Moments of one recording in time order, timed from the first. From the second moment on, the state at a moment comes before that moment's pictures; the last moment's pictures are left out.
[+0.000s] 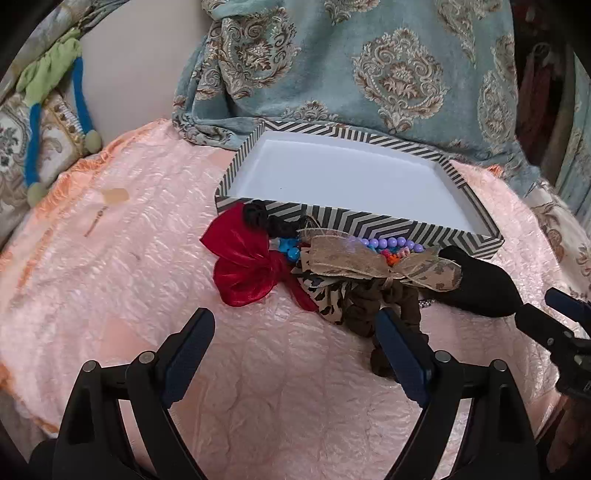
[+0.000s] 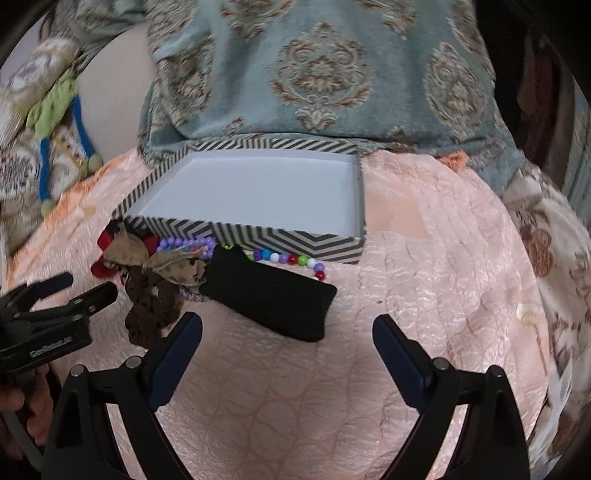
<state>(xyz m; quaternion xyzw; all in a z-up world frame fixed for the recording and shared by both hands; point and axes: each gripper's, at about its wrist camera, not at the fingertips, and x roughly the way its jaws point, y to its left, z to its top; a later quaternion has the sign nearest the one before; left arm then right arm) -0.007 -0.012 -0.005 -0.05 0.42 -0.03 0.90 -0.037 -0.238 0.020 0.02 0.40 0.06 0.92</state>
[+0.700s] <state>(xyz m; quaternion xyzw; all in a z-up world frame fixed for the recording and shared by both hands) -0.003 -0.022 -0.021 -0.08 0.44 -0.05 0.89 -0.051 -0.231 0.014 -0.02 0.36 0.07 0.93</state>
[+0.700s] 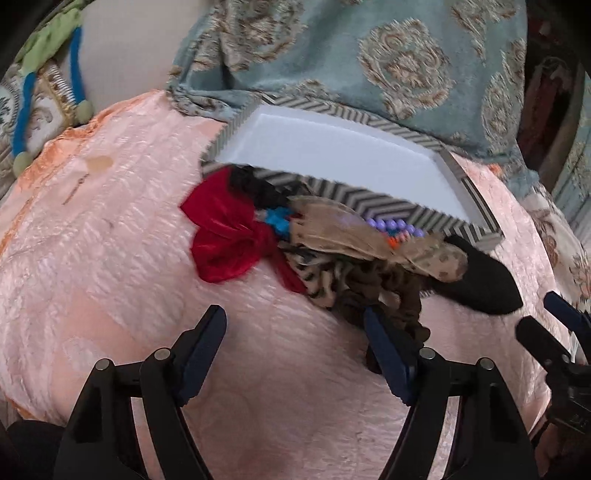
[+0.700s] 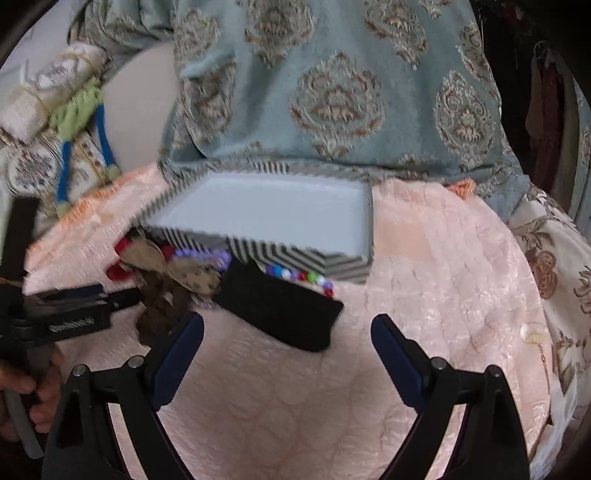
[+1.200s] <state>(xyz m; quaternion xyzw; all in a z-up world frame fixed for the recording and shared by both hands) -0.009 -0.009 -0.009 -0.12 0.40 -0.04 0.91 -0.051 -0.229 0.015 0.00 0.36 0.09 0.93</state>
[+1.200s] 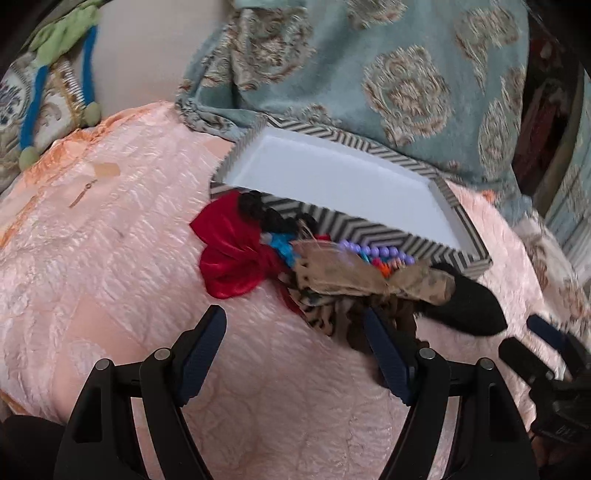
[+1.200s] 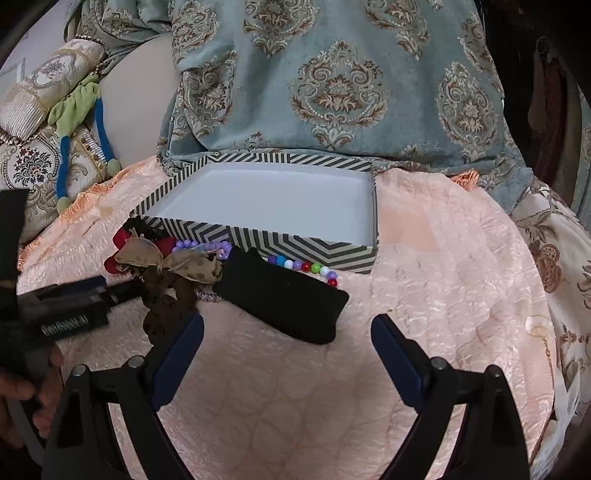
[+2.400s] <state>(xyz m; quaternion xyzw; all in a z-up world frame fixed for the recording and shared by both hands) -0.009 -0.015 -0.014 -0.10 0.41 -0.05 0.90 -0.052 -0.226 0.015 -0.02 0.35 0.09 0.93</state>
